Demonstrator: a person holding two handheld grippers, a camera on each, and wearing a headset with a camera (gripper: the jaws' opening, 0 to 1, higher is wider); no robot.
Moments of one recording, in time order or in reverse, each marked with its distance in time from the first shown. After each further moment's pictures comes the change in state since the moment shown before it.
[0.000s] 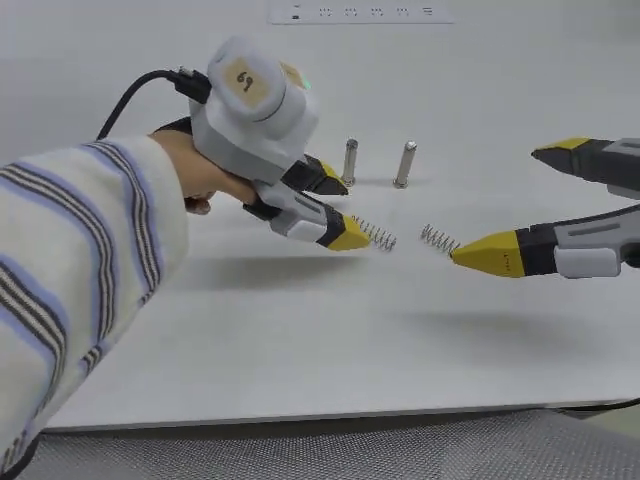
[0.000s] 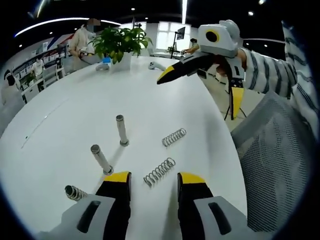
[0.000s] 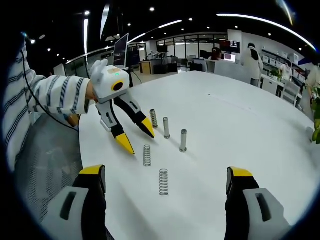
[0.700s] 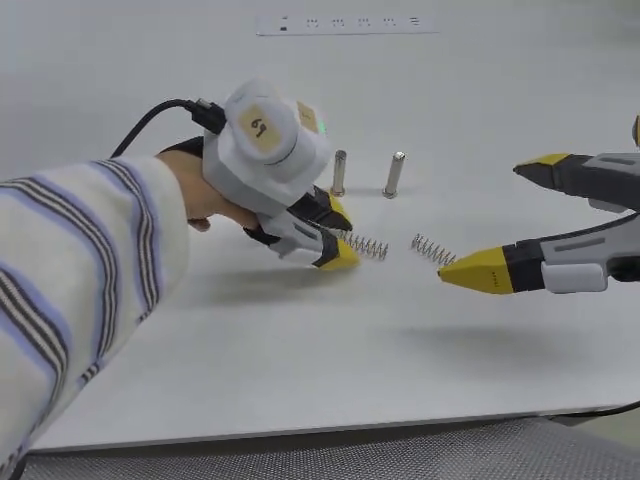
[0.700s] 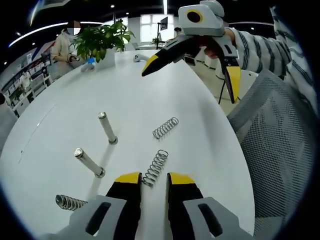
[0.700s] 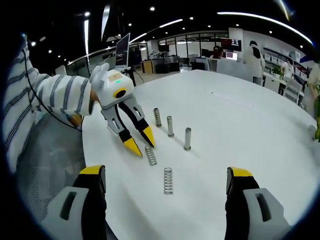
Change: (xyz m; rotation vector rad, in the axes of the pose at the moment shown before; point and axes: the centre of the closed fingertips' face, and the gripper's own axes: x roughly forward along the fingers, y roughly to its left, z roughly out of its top) left arm 0.009 -0.006 -0.011 0.086 0.086 -0.028; right arm 0.002 0.006 -0.001 0.010 0.007 0.022
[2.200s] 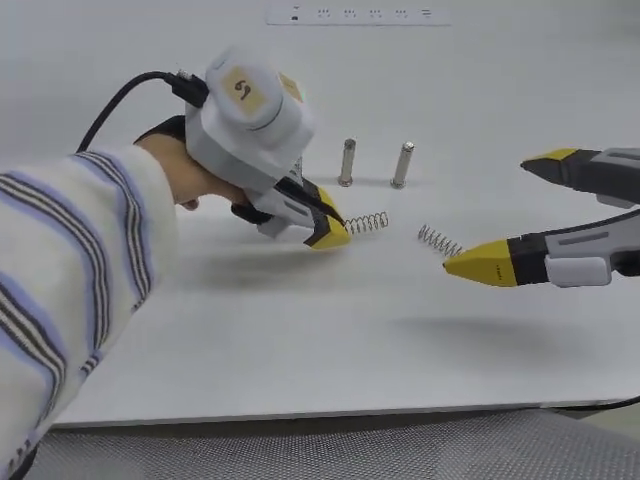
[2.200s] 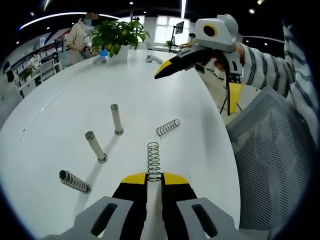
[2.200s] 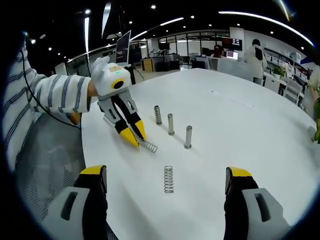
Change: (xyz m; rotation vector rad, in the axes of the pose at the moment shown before) left arm -0.020 0.000 -0.002 -0.159 -0.024 0.007; right arm -0.001 0.001 -0.004 -0.014 0.020 -0.007
